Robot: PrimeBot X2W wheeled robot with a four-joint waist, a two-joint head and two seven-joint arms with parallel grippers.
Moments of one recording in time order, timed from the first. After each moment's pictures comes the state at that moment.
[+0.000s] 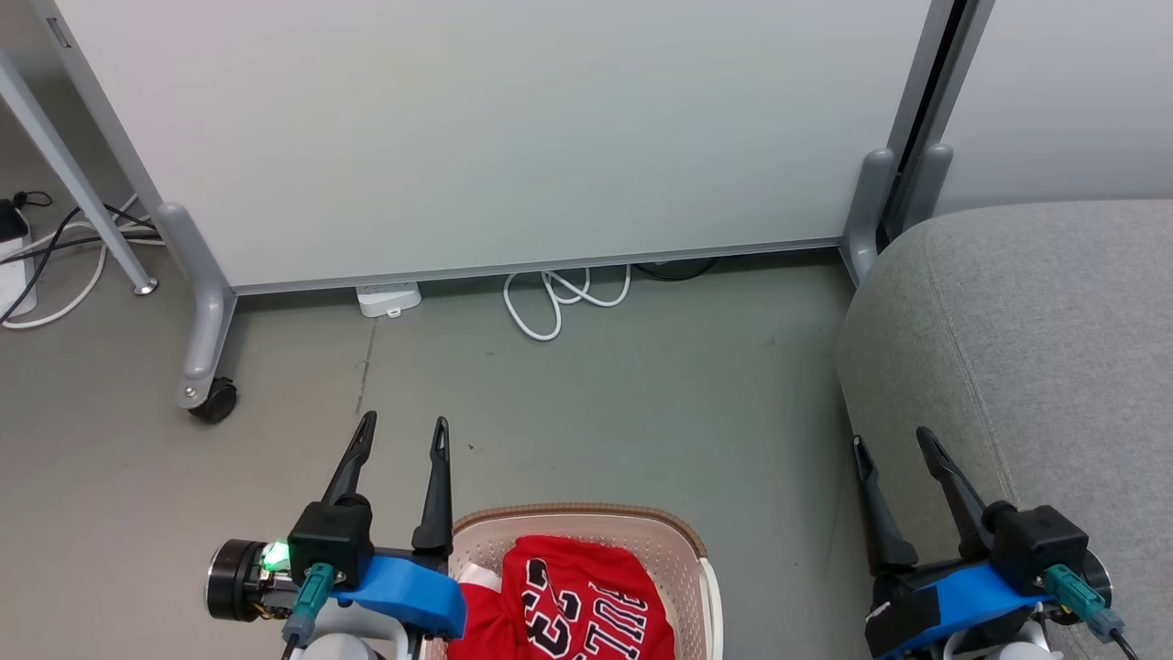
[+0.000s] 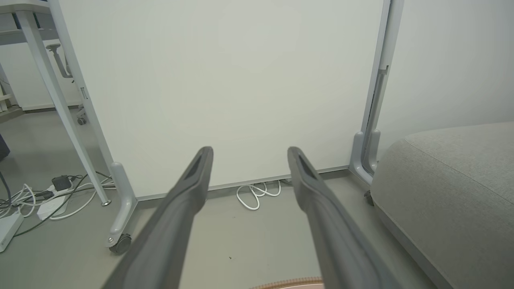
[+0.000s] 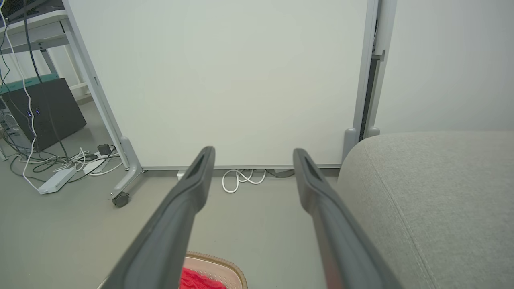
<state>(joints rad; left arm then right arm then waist) -0.13 0.05 -0.20 0.33 -0.09 0.00 -0.25 -0.08 -0.05 0.03 0.27 0.14 0.13 -0.25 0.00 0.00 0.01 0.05</state>
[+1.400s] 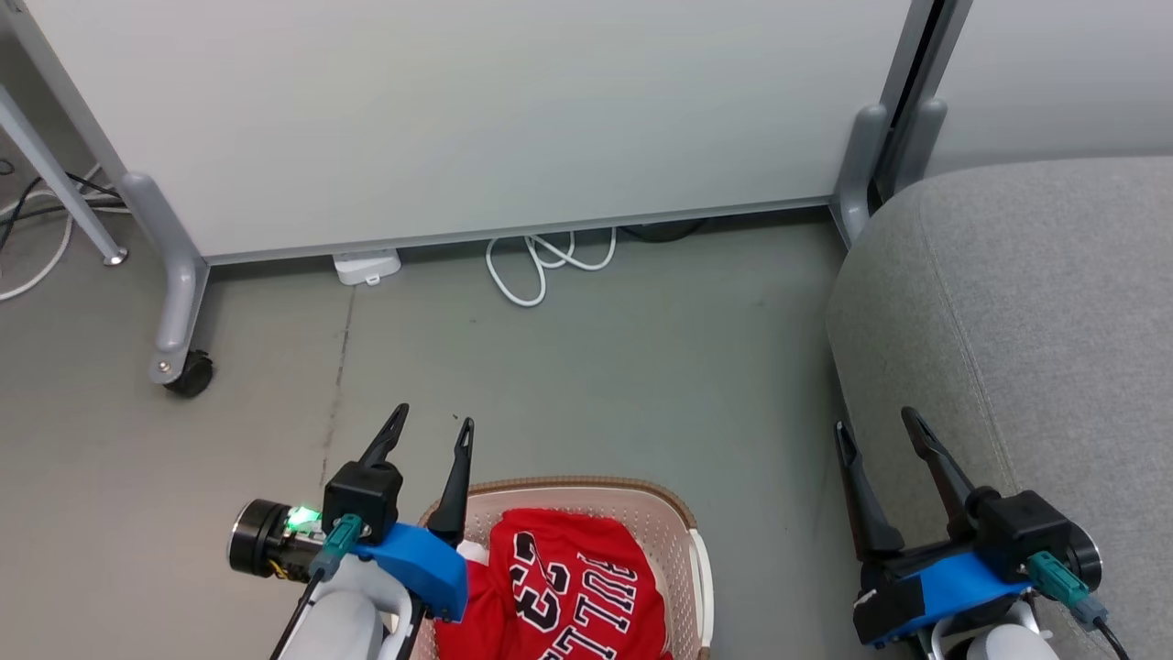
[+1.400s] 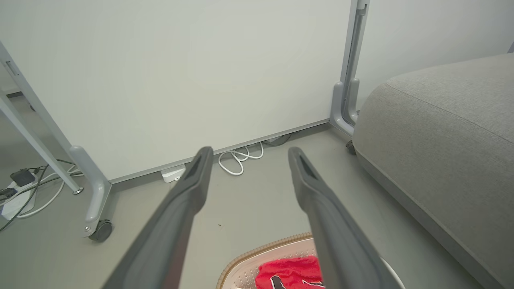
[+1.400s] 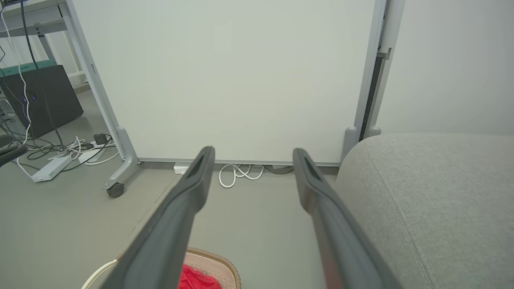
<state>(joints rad) -0.27 0.06 -0.23 0.59 -0.05 -0.09 -0.26 -0.10 -0.05 0.06 0.26 0.09 0.13 -0.26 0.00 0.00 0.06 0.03</state>
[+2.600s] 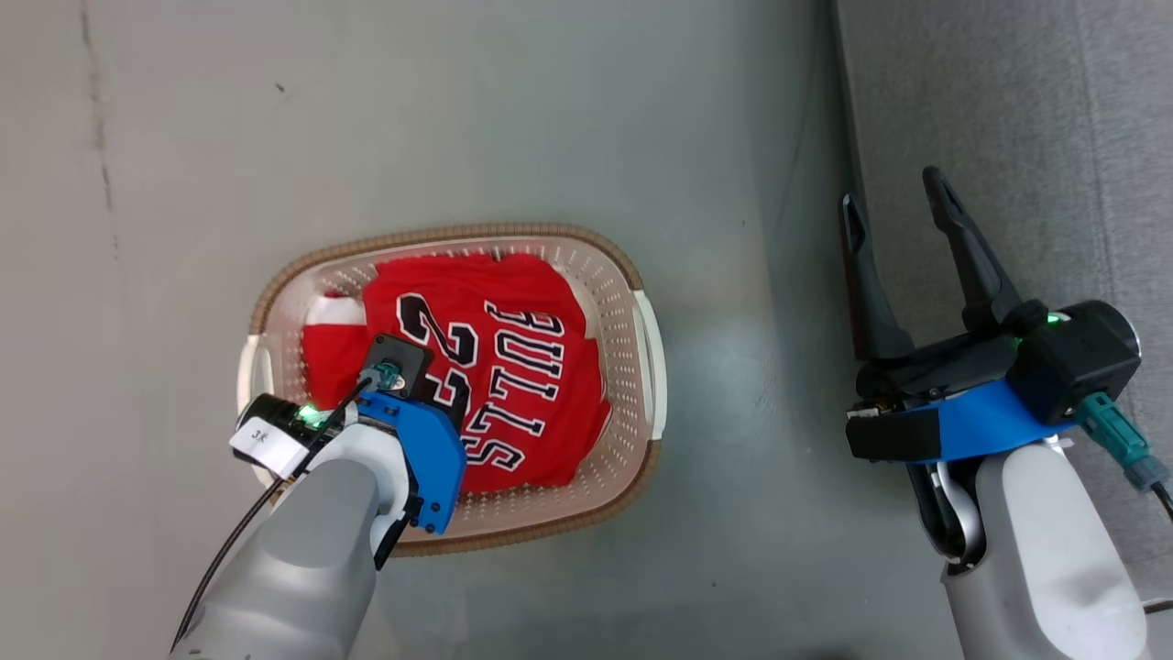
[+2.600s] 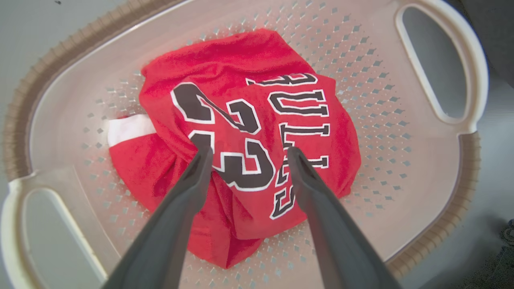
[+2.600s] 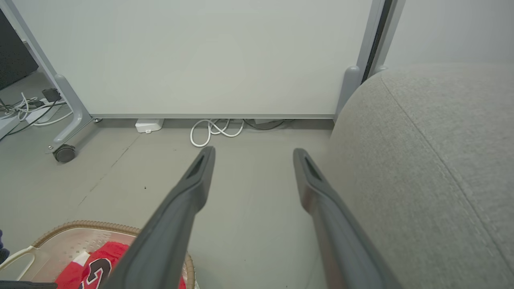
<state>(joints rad) -0.76 0.09 -0.68 1.22 -0.38 -0.13 -0.07 -0.40 -0.05 0.08 0.13 0.06 0.13 -0.26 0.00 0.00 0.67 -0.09</state>
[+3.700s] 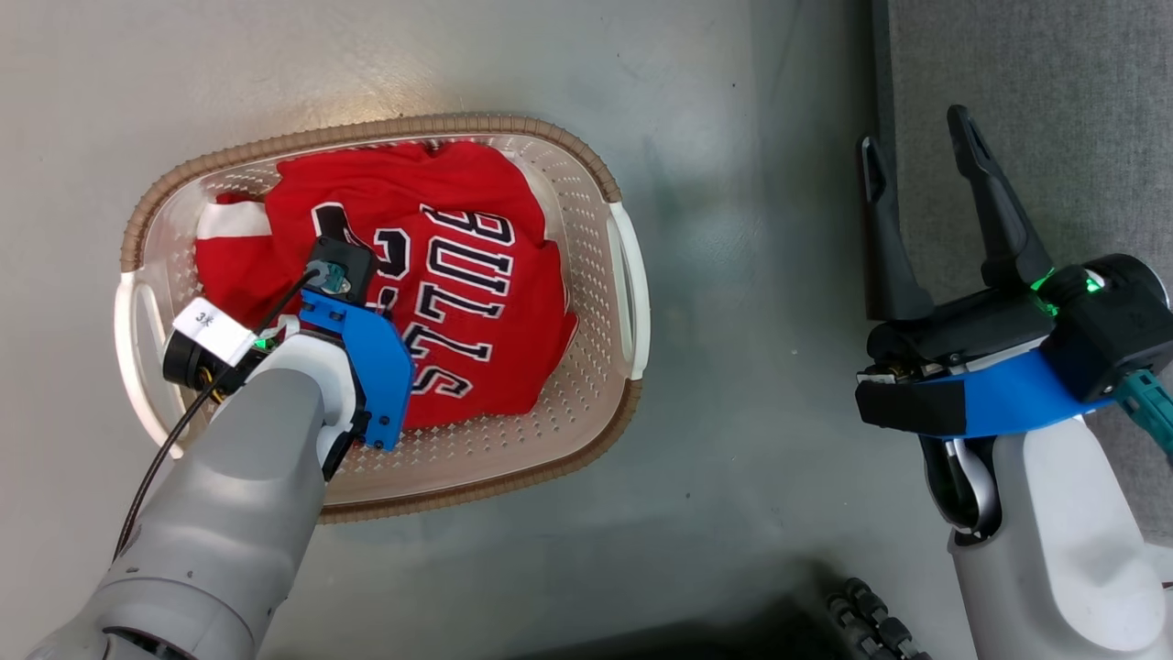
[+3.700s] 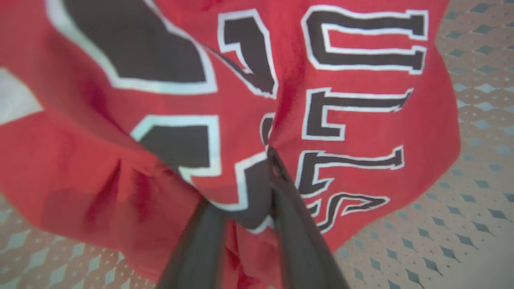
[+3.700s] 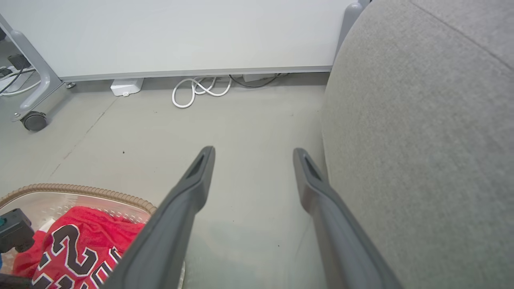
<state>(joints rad) -0.94 0.15 -0.84 1.27 -0.56 -0.12 0.09 -0.45 -0.05 0.08 0.07 0.09 0.13 -0.26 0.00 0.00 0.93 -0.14</state>
